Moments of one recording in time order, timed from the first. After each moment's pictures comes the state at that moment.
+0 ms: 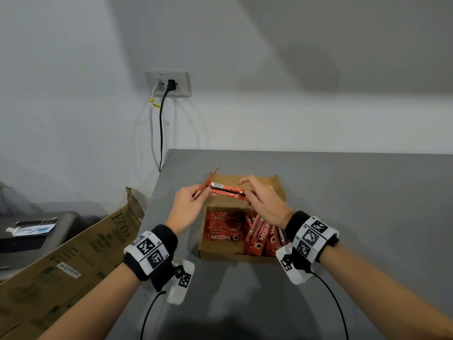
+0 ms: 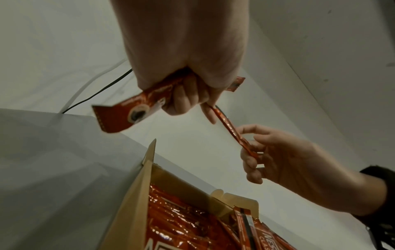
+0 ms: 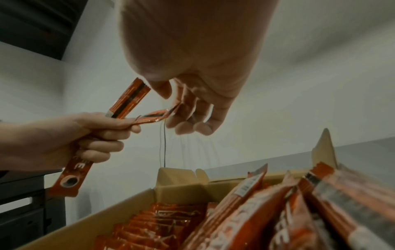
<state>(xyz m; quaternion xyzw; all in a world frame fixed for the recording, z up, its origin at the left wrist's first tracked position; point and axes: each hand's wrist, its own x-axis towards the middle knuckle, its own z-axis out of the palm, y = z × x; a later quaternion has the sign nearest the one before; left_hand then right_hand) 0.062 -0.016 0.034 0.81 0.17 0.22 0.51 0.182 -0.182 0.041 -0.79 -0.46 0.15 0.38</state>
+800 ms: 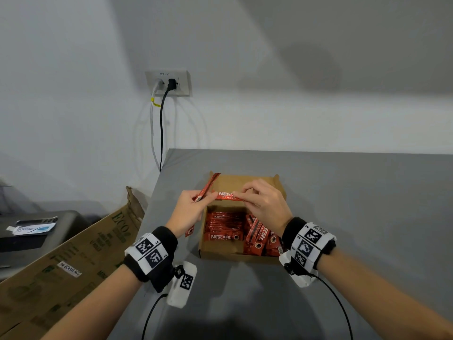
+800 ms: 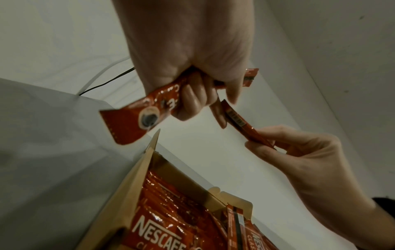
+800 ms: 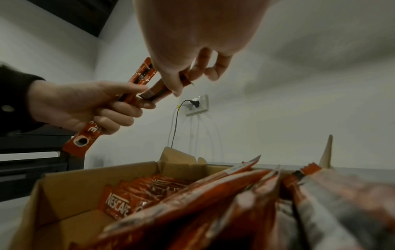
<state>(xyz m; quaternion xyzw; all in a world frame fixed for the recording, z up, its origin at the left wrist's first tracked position) 0.055 -0.020 0.033 0.73 0.18 0.14 0.64 0.185 -0.184 0.023 -0.72 -0.58 -0.21 0.31</state>
